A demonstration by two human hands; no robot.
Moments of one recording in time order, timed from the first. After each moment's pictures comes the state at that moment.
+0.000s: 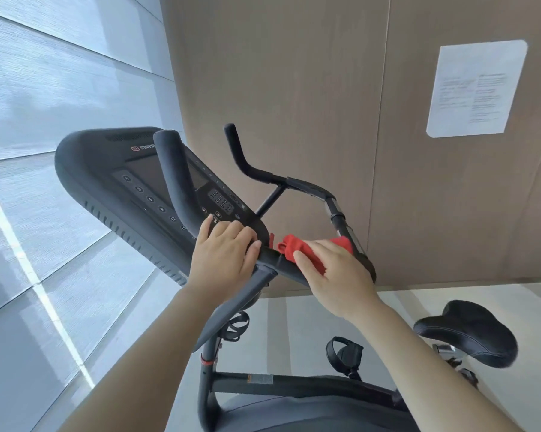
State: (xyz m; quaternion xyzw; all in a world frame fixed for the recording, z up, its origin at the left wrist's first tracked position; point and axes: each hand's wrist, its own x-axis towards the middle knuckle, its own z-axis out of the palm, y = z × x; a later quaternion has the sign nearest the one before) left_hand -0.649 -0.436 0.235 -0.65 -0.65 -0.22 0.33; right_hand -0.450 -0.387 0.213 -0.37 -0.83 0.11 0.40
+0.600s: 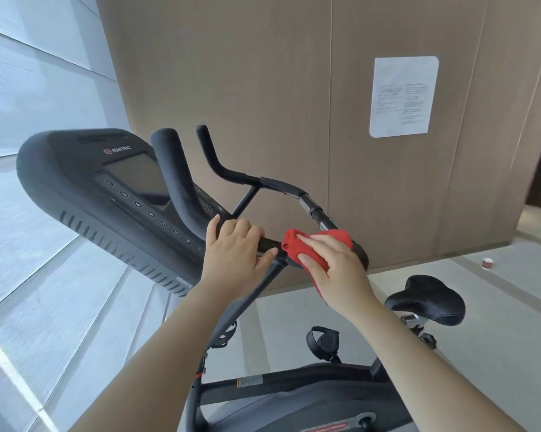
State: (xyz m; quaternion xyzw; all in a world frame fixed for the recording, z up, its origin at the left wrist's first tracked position) left_hand -0.663 -0.433 0.231 -0.71 -0.59 -0.23 0.30; right_hand -0.471 -0.415 0.197 -0.43 -0.78 0.05 0.45
